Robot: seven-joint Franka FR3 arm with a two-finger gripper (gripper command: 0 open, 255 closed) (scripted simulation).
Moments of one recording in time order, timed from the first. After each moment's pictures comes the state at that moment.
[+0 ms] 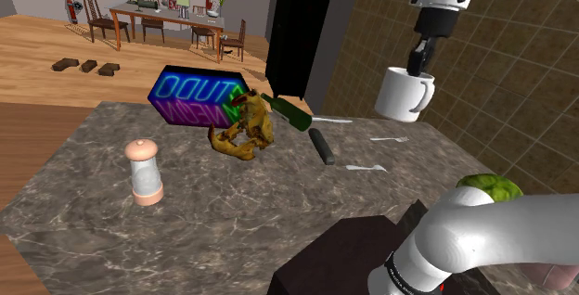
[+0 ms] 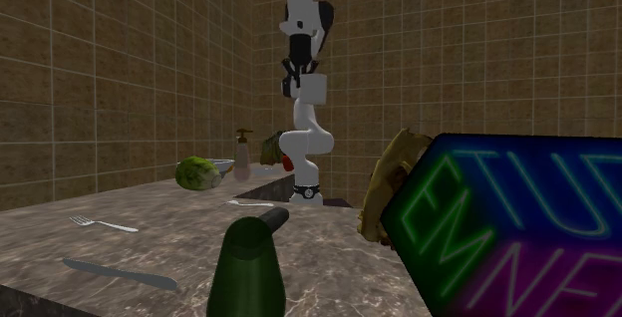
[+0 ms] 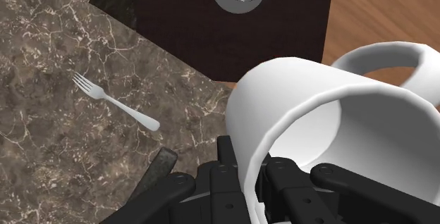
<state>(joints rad) -0.06 -0.73 -0.09 -1.97 -0.06 1.15 -0.27</state>
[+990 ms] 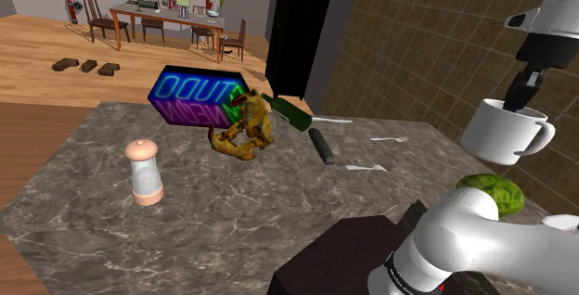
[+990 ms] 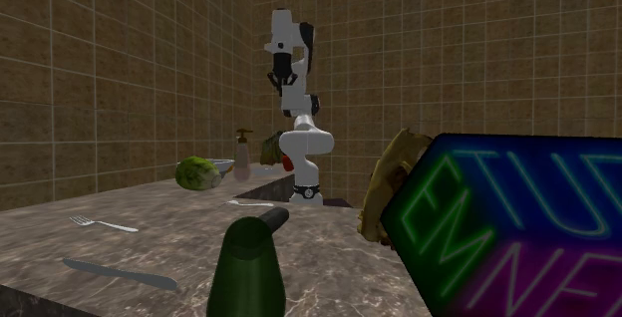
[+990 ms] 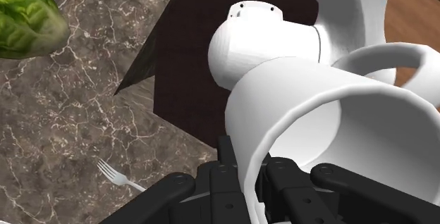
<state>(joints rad) -0.09 -1.15 -0.20 -2.09 -0.24 0.87 -0.44</state>
